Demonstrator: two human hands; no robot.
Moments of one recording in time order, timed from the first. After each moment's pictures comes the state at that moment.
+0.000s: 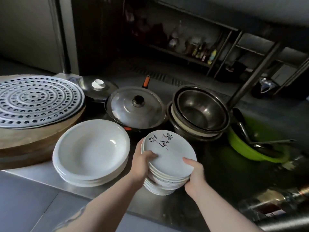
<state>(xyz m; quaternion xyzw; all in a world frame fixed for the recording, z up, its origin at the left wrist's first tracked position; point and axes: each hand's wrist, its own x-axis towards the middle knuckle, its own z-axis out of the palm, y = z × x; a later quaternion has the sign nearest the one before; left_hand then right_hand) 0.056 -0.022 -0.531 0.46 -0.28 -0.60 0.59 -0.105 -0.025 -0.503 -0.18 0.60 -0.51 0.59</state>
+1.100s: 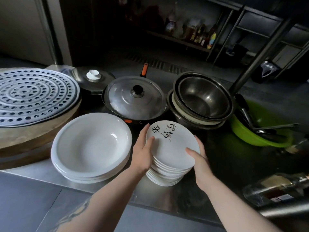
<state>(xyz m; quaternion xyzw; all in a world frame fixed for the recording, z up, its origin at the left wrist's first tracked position) 0.067 -0.035 -0.545 0.51 -0.41 -0.49 0.58 -0.121 -0.033 -0.530 -0.40 0.61 -0.48 0.49</state>
